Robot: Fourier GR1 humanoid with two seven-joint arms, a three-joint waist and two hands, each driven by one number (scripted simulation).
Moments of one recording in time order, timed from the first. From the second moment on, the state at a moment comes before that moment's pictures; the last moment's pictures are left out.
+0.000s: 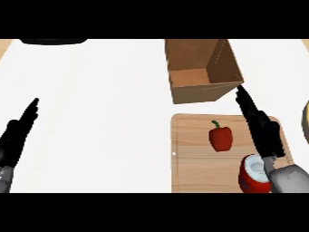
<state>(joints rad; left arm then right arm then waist) -0.06 0.54 -0.14 -1.35 0.07 0.20 0.13 -0.17 -0.37 0.29 -1.43 -0.15 -0.24 0.01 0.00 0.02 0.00</state>
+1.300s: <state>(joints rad) -0.11 0.52 -0.05 -1.31 -0.02 0.26 0.06 -0.26 -0.71 0.27 -1.07 0.13 0.17 -0.75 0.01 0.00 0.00</state>
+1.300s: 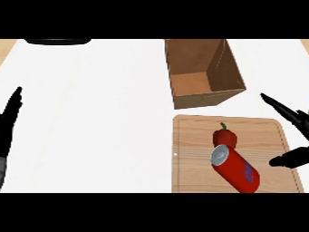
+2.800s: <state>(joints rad) -0.09 0.46 0.06 -1.34 -0.11 0.18 0.07 -0.49 -0.52 0.40 -1.15 0.67 0.50 -0.26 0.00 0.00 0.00</state>
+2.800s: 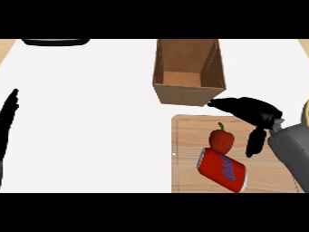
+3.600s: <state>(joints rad) -0.08 0.40 0.12 -1.34 -0.18 0.14 0.06 -0.38 -0.43 0.32 -1.37 0.75 0.65 -0.25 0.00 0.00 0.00</state>
